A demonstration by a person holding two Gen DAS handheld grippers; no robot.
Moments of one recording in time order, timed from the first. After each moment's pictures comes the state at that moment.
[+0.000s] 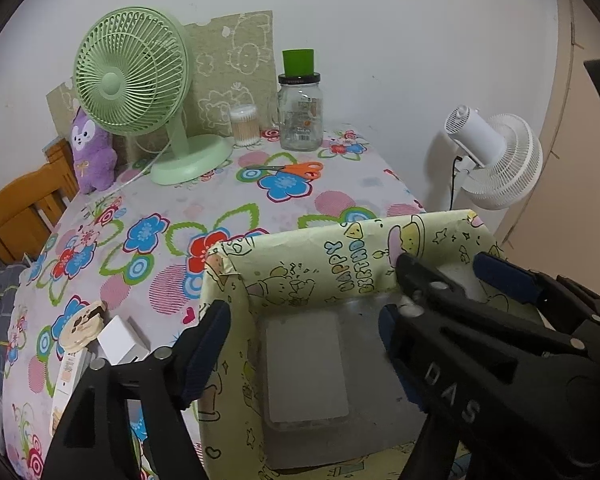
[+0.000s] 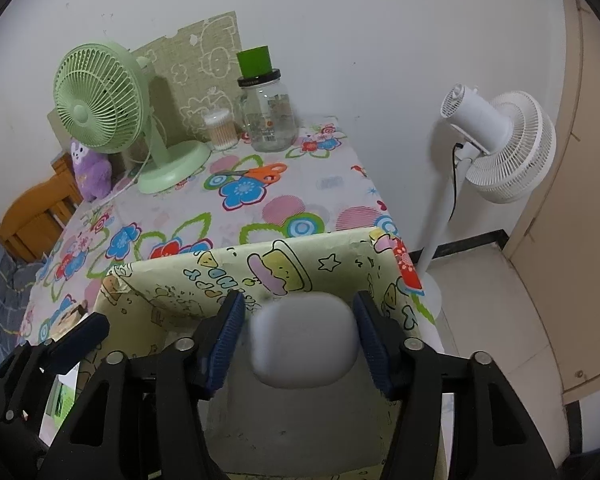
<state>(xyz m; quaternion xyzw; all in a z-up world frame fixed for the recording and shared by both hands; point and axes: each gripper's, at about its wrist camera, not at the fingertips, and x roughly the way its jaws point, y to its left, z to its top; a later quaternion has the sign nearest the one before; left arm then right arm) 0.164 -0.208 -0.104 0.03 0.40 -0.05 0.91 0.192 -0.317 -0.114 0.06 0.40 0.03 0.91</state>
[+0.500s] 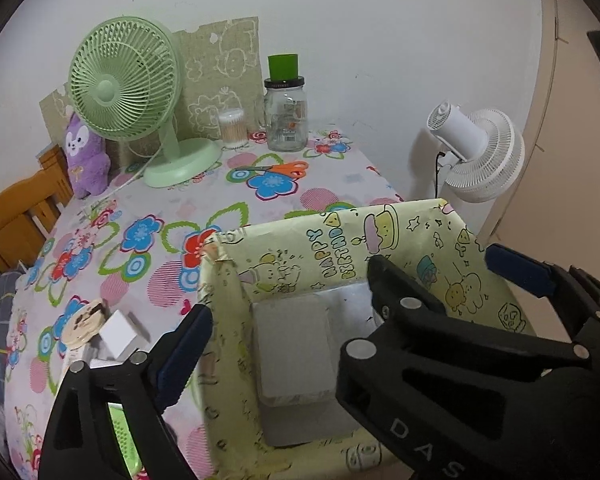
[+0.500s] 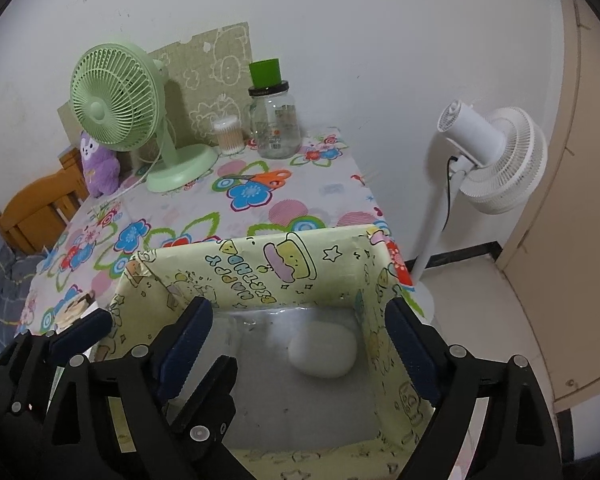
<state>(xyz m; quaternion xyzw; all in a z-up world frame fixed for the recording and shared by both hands) 0.143 -0.208 -0.094 0.05 0.40 -0.06 0.91 0.163 -0.308 -0.098 0.04 0.38 0.02 0.92</state>
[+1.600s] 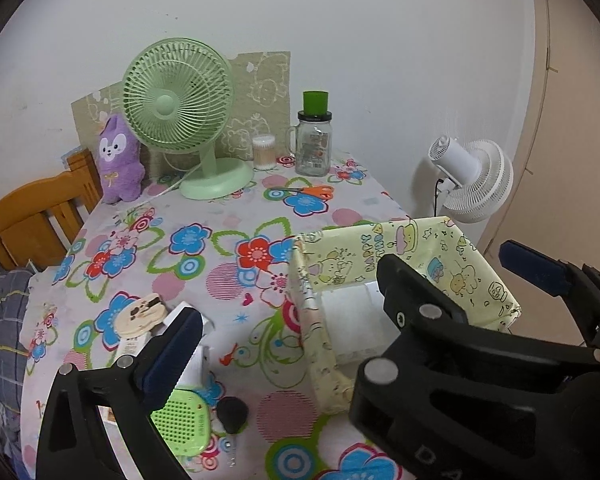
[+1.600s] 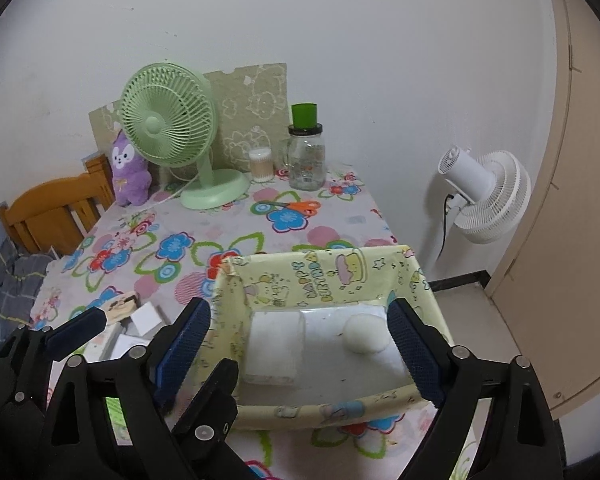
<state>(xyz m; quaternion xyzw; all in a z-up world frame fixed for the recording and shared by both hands) 0.091 -0.134 -0.059 0.02 0.36 -0.08 0.93 0.101 -0.236 -0.048 0.01 0.33 0.01 0.94</state>
